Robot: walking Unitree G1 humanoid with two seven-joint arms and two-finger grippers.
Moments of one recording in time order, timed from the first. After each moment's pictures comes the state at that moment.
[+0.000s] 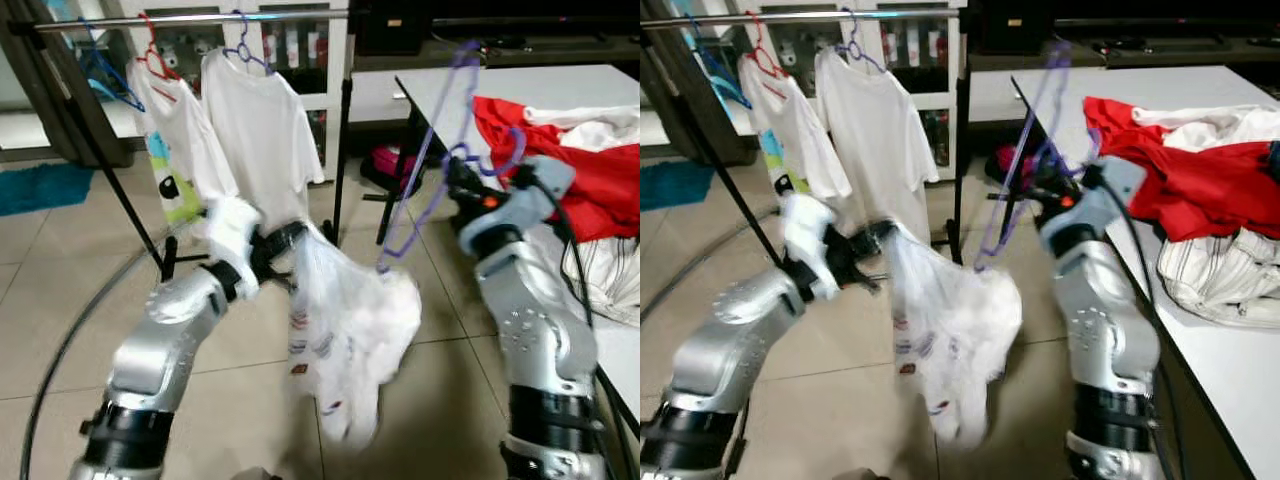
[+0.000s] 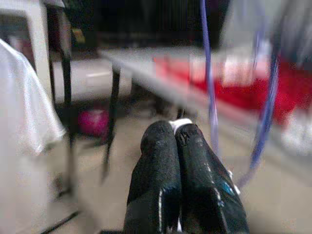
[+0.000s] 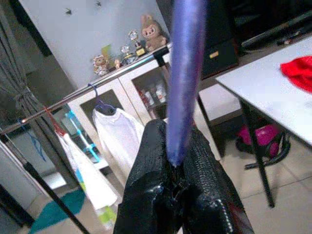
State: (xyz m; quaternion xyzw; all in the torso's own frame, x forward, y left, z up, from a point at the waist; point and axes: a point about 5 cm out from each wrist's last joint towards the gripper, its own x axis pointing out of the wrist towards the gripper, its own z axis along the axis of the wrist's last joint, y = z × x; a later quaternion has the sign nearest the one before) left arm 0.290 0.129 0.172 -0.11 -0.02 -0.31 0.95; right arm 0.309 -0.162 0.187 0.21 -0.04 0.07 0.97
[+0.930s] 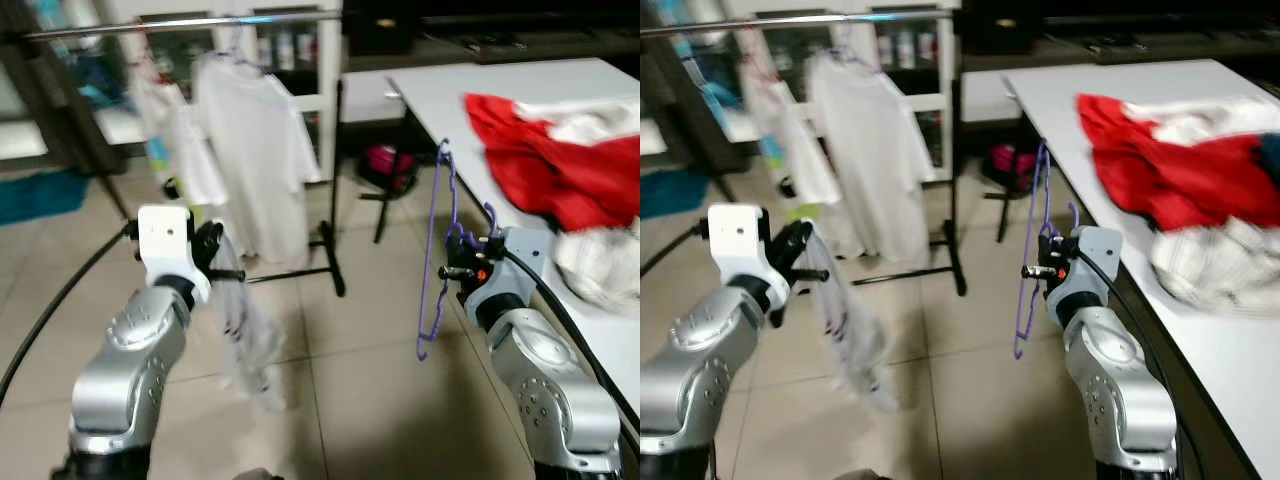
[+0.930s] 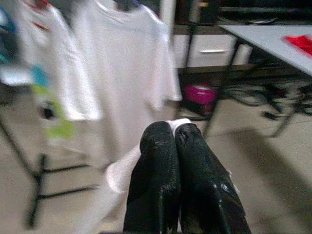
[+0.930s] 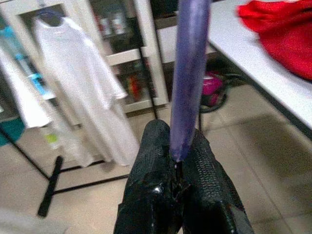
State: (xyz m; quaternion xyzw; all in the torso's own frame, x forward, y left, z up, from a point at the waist) left arm 0.270 0.174 0.149 -0.05 0.07 -0.05 0.99; right arm 0.261 -0.171 0.134 0.09 0.09 0.03 0.99
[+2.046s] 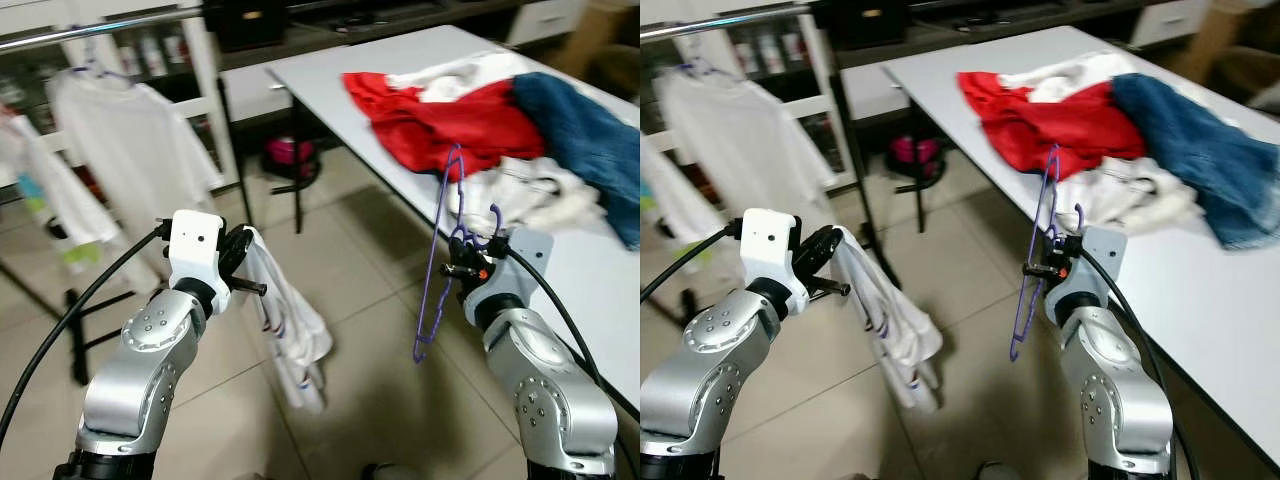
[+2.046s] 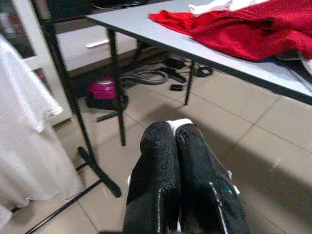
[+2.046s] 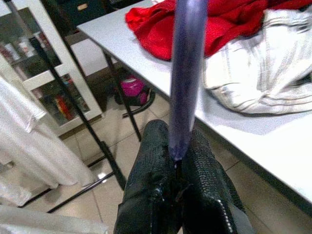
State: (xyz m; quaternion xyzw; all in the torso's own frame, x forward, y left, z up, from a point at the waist) left arm 0.269 0.157 0.151 0.01 0.08 -0.13 0.99; right arm 0.263 -0.165 0.140 0.11 0.10 0.00 0.99
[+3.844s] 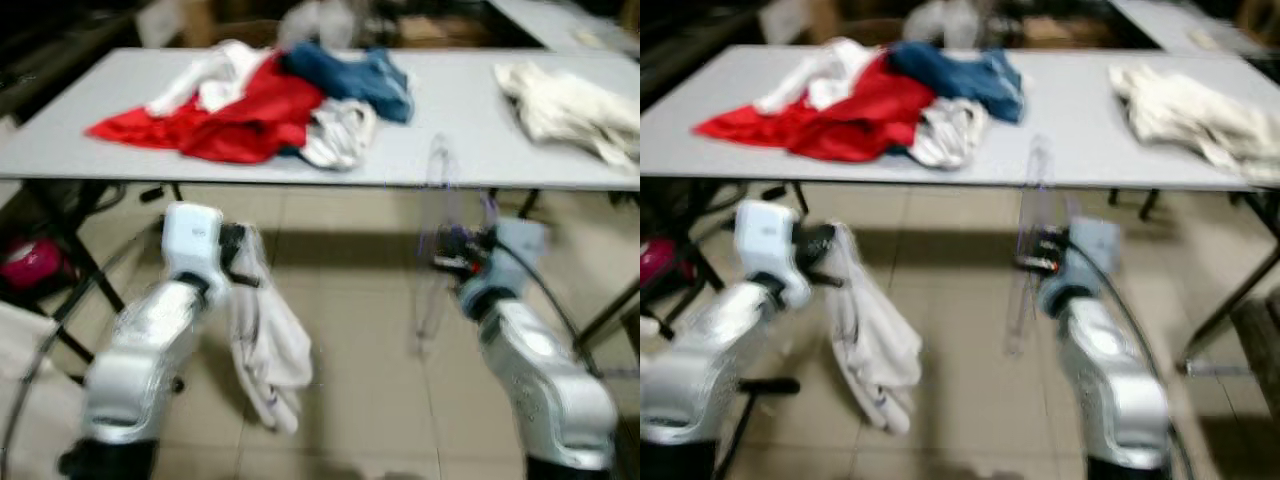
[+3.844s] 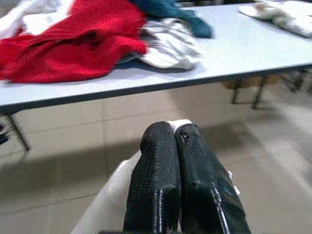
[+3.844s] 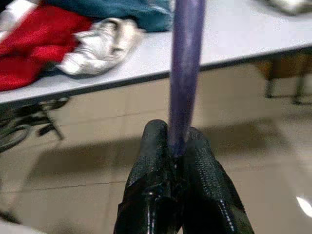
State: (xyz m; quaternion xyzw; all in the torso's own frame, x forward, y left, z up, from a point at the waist) left arm 0.275 0.153 0.151 0.01 0.08 -0.14 0.99; right arm 0.262 -0.169 0.138 0.10 0.11 -0.01 0.99
